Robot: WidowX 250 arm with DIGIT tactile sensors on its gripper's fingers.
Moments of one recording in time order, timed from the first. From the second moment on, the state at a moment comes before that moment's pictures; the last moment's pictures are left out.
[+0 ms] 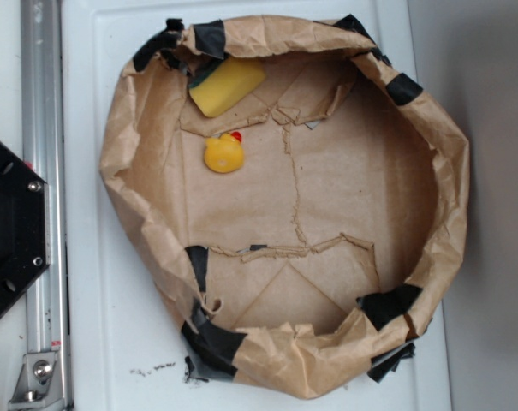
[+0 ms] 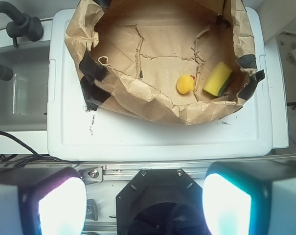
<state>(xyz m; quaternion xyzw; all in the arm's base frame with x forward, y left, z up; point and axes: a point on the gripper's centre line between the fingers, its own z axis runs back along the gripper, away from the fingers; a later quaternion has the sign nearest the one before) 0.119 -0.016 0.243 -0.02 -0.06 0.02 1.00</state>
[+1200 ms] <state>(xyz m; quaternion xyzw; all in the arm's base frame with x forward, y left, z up) 0.240 0.041 0.114 0.06 -0.13 0.34 0.93</state>
